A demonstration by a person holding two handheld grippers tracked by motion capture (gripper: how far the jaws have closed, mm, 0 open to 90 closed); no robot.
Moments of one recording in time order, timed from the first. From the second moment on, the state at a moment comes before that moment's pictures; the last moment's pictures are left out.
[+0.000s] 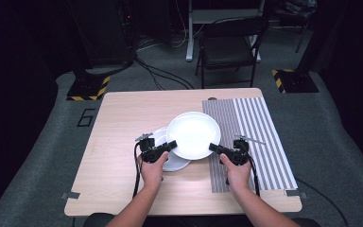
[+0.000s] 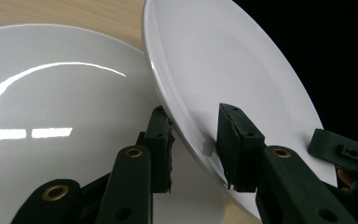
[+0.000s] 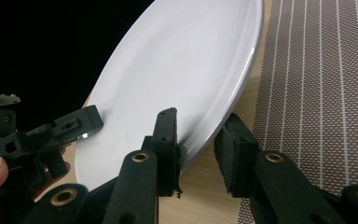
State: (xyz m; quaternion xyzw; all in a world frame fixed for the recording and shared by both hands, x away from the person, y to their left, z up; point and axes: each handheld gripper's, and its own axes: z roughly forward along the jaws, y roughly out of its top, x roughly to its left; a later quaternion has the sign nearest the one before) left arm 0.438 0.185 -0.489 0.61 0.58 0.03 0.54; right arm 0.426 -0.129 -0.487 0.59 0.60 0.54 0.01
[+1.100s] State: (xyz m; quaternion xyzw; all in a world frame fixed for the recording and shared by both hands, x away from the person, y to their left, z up) left arm 0.446 0.154 -0.486 0.62 0.57 0.03 0.53; right arm 0.424 -0.159 -0.491 0.60 0.58 0.55 0.01
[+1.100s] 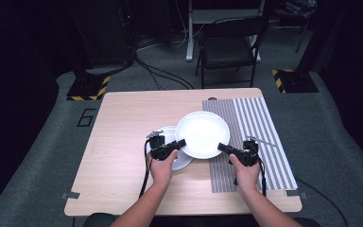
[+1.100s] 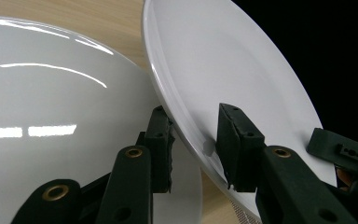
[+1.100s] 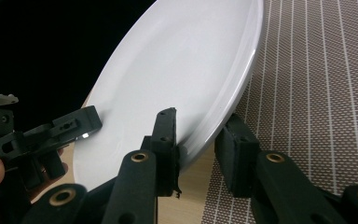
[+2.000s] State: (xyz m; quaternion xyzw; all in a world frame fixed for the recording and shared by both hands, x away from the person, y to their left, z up) left arm 0.451 0.137 -0.489 0.63 0.56 0.02 0.54; right arm 0.420 -0.174 -0.494 0.61 0.57 0.55 0.03
